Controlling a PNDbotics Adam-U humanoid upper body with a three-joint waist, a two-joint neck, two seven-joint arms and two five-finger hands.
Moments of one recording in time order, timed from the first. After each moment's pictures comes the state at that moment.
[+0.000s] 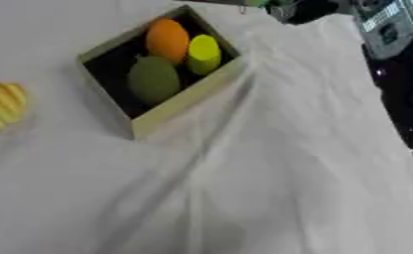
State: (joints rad) left arm -0.72 0.36 -0.02 -1.98 -0.17 -0.29 0.41; right arm -1.06 -0.75 0.09 -1.19 0.44 -0.43 0.41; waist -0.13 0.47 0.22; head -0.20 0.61
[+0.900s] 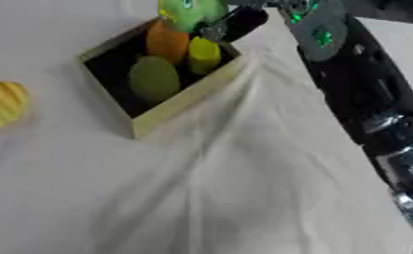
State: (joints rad) left arm -0.74 0.35 -0.03 -1.98 -0.17 -0.30 0.40; right arm -1.13 -0.61 0.22 -1.19 0.42 -0.41 0.54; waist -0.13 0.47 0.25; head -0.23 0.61
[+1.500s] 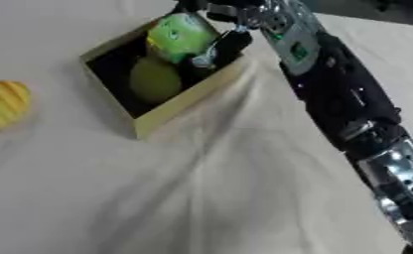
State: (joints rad) left arm -0.75 0.34 -0.03 -1.98 -0.16 -0.30 0.40; right arm -1.13 -0.57 0.24 -1.10 0.52 -0.53 0.58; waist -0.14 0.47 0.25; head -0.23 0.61
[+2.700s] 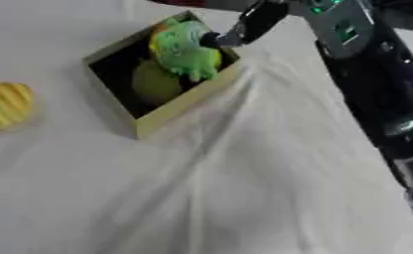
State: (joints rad) left arm -0.73 0.34 -0.04 -1.98 -0.16 -0.30 0.39; right arm -1.06 -0.69 0.17 -1.37 0.28 -0.47 0.59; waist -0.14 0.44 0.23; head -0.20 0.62
